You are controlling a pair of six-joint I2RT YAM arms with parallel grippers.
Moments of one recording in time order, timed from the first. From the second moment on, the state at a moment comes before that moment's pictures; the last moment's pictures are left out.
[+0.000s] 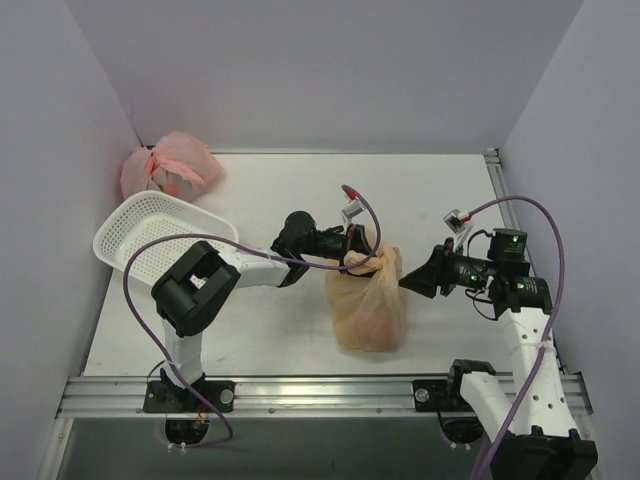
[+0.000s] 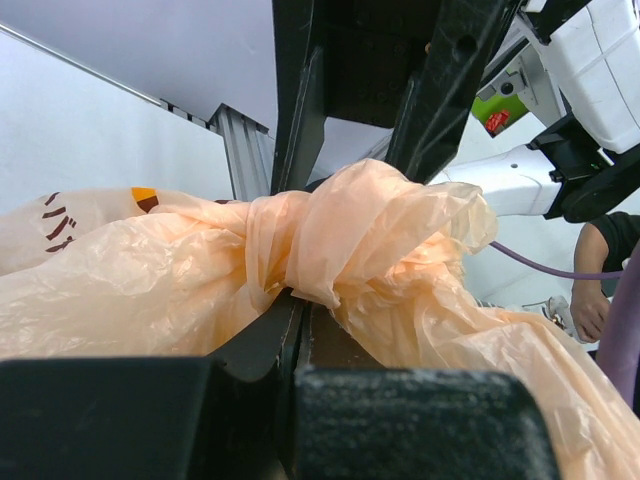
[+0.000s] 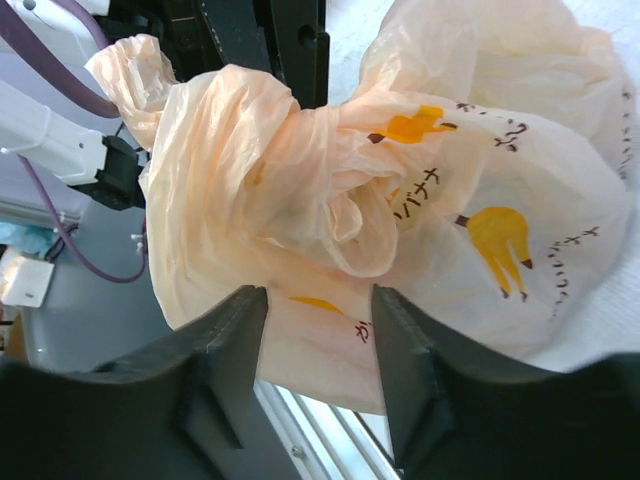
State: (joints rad) left arm -0.80 1.92 1.06 1.11 1.02 -0.97; right arm -0.07 0.83 0.79 -0.73 -1.04 -0.05
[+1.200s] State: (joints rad) left arm -0.82 1.92 1.06 1.13 1.05 -0.99; right arm 0.04 0.90 0.68 -0.45 -0.95 0.11
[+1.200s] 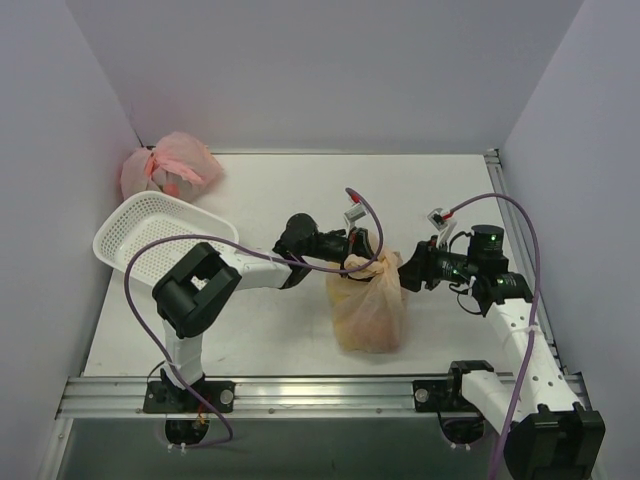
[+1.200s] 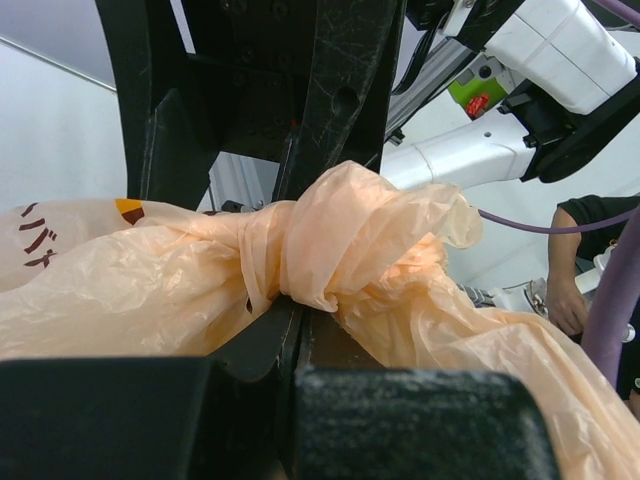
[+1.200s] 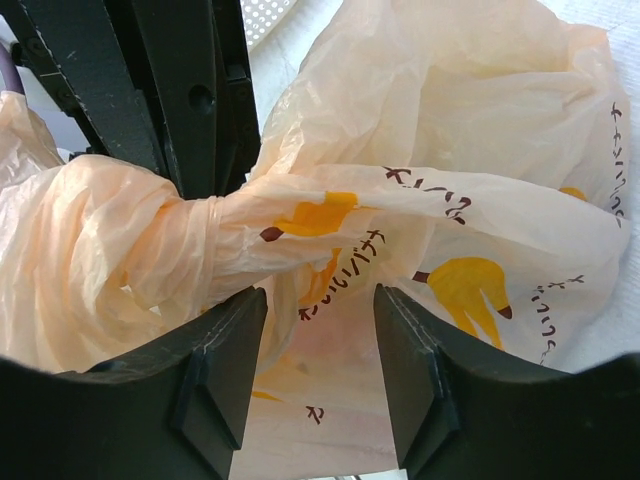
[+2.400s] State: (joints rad) left arm -0.80 1.92 1.03 1.15 1.02 -1.01; right arm 0.07 0.82 0.66 -0.53 -1.06 -0.01
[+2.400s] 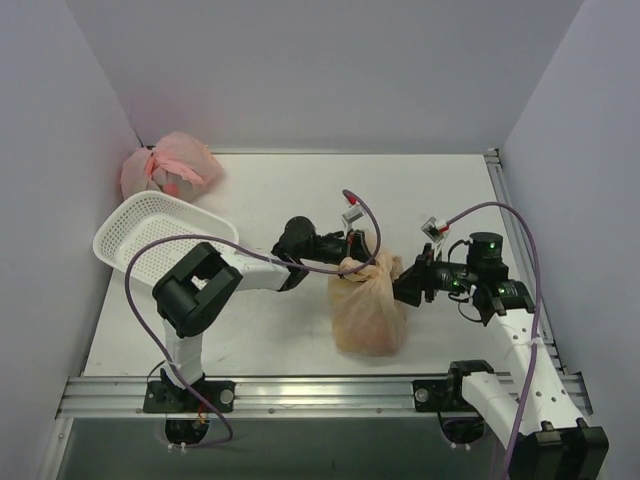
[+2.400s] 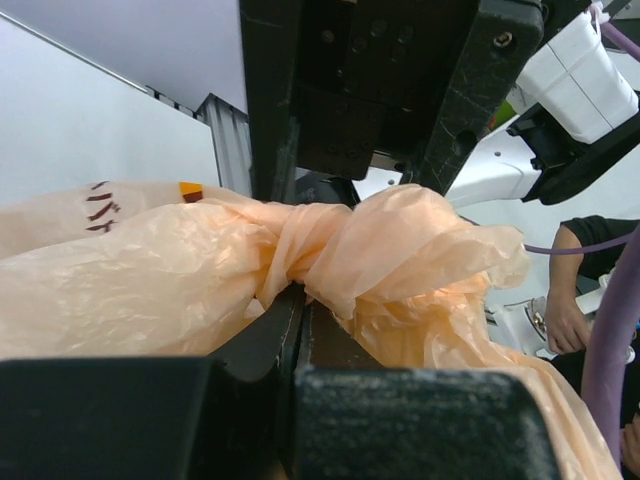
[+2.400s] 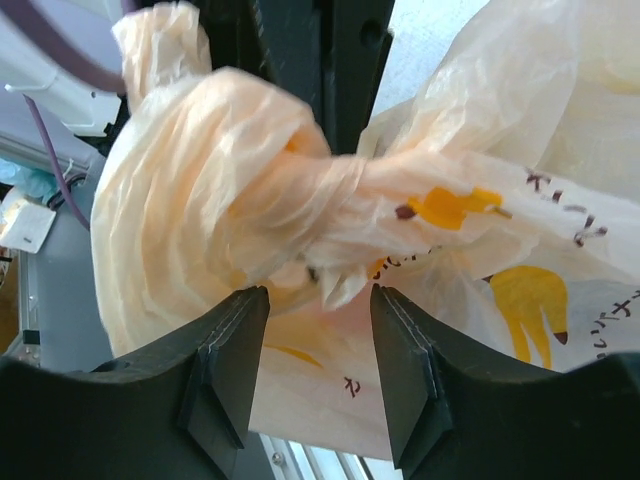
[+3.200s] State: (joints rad) left arm -0.85 1.94 1.05 1.18 1.04 -1.04; right arm 0.13 0.90 0.66 -0.31 -1.06 0.16
